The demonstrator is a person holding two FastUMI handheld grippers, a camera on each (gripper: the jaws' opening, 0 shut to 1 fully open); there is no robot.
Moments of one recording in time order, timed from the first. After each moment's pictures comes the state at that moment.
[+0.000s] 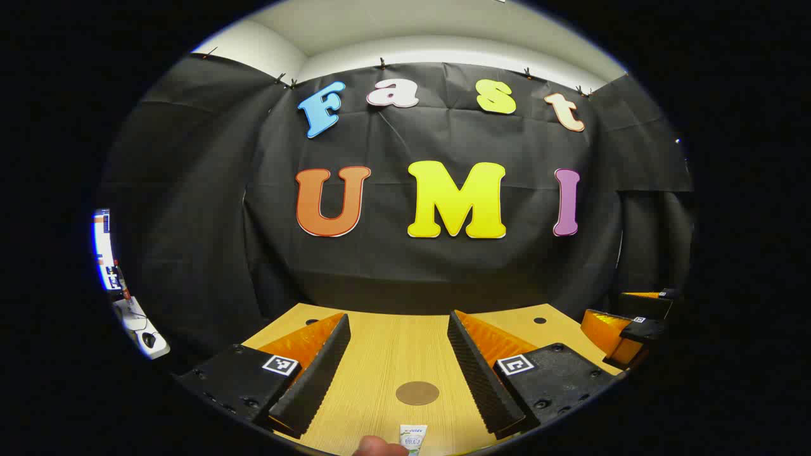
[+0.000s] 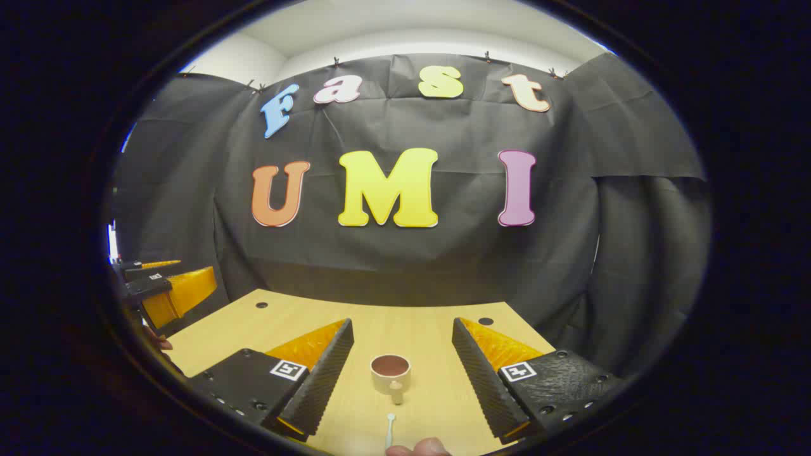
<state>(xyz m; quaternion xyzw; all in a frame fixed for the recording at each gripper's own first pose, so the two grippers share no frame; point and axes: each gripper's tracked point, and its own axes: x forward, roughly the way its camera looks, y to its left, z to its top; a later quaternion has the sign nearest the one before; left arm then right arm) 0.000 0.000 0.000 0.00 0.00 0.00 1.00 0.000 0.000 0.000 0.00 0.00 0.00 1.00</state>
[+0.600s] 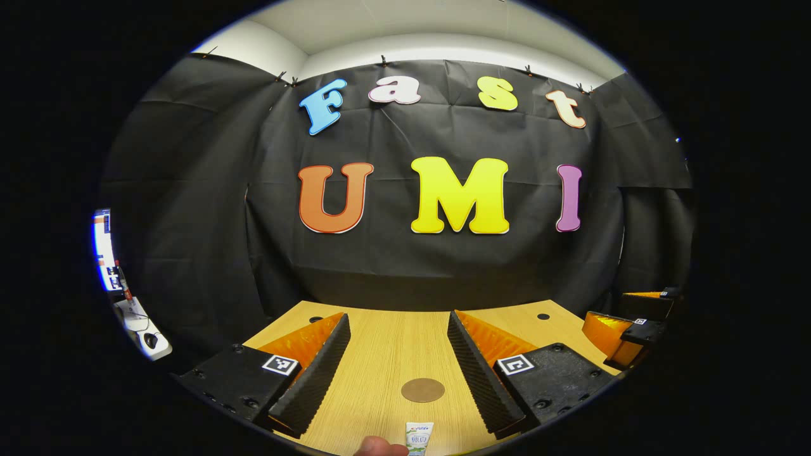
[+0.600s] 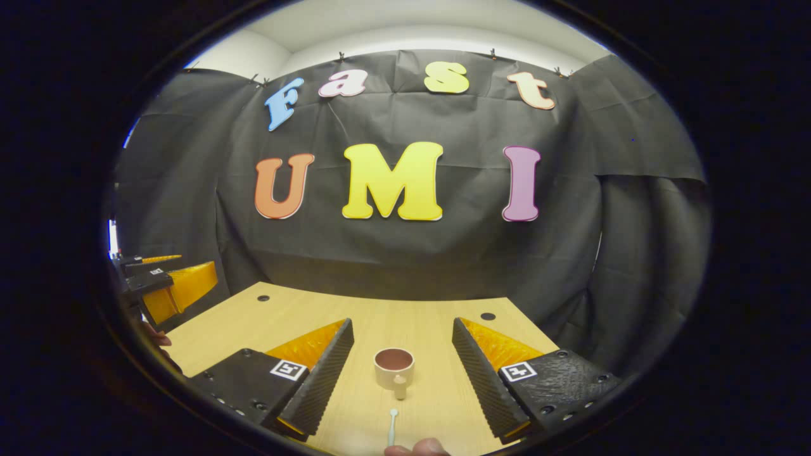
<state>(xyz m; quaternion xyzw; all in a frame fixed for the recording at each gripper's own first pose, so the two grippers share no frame) -0.003 0.007 -0.005 0.00 0.01 0.00 1.00 0.000 0.000 0.000 0.00 0.00 0.00 1.00</state>
